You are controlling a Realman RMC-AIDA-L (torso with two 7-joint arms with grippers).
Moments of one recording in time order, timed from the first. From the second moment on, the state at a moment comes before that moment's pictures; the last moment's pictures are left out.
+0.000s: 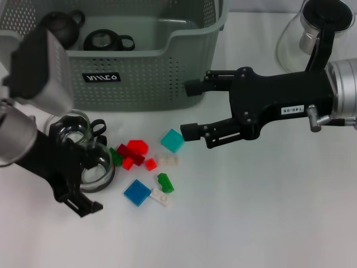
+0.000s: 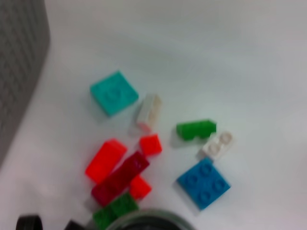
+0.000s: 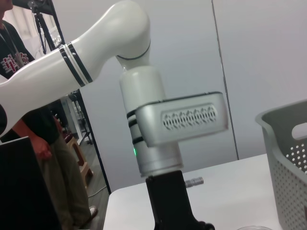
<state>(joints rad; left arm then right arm) -0.38 -2.17 1.15 1.48 2.63 1.83 -1.84 0.57 2.10 -1.21 -0.93 -1.67 -1.62 1.63</state>
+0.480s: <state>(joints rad) -0.36 -2.18 1.27 1.46 2.69 1.75 -1.94 0.61 2.10 -1.23 -0.89 -1.81 -1.61 1.63</state>
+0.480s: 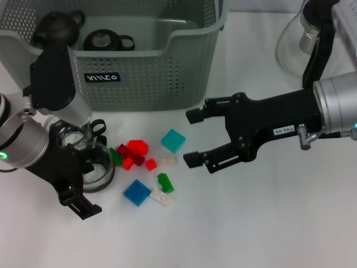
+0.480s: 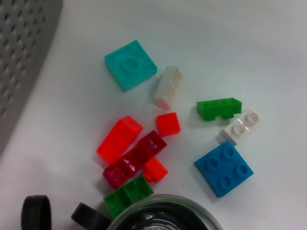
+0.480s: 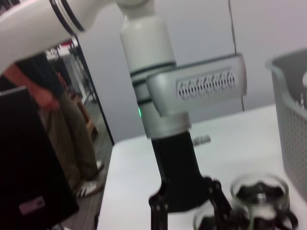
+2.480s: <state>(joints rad) -0.38 -2.17 1.32 1.43 2.70 1.72 -2.01 0.68 2.10 -1.26 -0.86 -1.92 -1.53 1.75</state>
